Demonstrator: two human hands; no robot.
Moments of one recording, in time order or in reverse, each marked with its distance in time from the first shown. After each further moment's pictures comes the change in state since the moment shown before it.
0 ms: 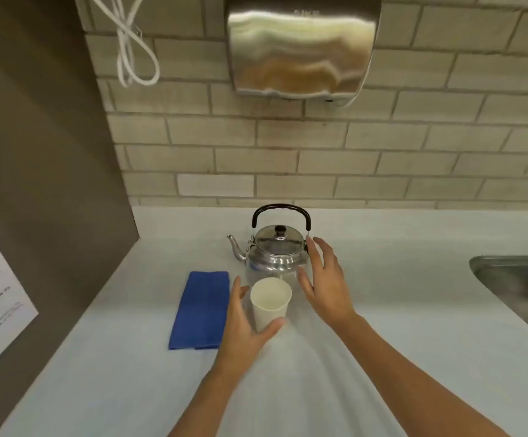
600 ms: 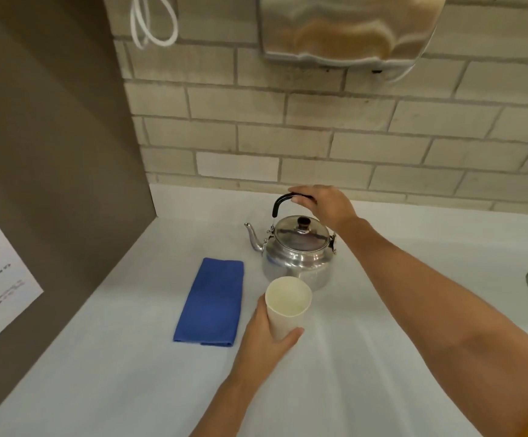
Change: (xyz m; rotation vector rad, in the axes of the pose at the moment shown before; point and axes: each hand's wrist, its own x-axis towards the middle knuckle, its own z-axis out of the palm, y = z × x) left_hand 0.006 -0.018 0.022 0.124 -0.009 -0.085; right_hand 0.164 0.006 0.017 0.062 -0.338 -0.092
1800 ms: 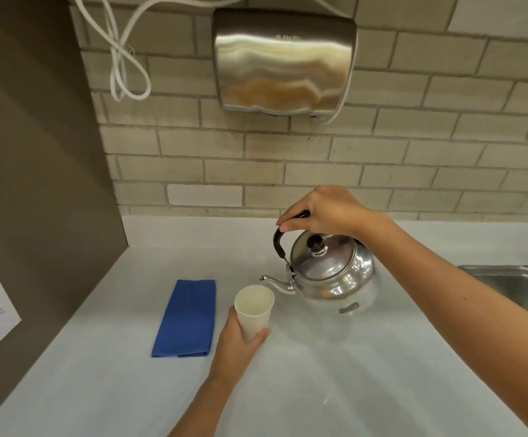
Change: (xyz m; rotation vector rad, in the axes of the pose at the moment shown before) left_hand -0.002 0.004 0.000 0.032 0.038 0.047; right_hand -0.091 -0.060 -0.127 -0.268 -0.092 -0.189
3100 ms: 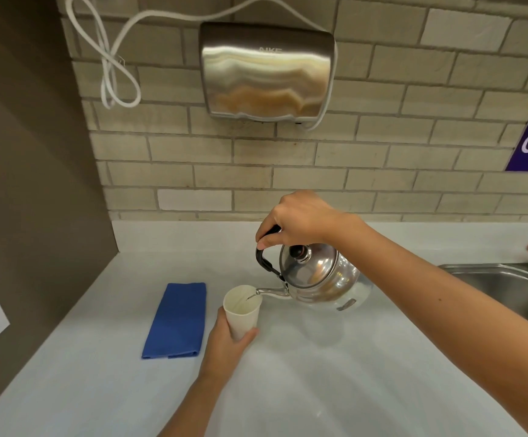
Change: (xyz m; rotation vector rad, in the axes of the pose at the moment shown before) left_hand -0.003 0.002 0.000 0.003 0.013 -0.003; right_hand -0.012 -0.044 -0.012 -0.296 -0.075 -0.200
